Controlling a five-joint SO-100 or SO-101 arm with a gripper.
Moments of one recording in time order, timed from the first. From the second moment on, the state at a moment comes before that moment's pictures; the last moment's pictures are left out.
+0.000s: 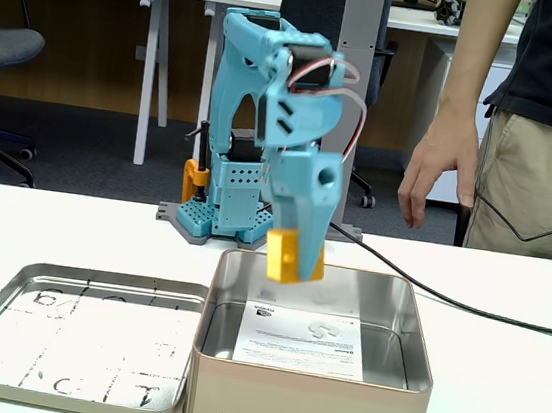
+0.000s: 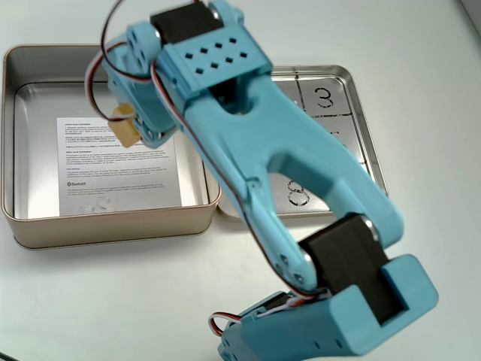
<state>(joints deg) -16.0 112.8 104.6 65.1 177.4</state>
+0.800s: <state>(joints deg) -20.8 108.7 117.0 52.6 176.3</state>
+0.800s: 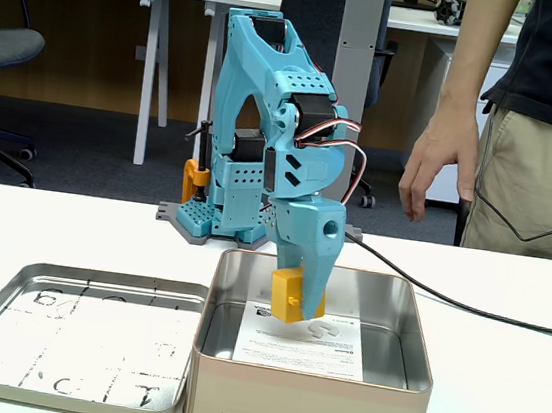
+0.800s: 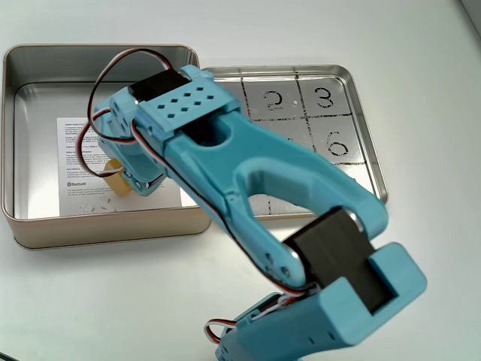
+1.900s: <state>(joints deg) -3.3 106.1 90.4 50.8 182.5</state>
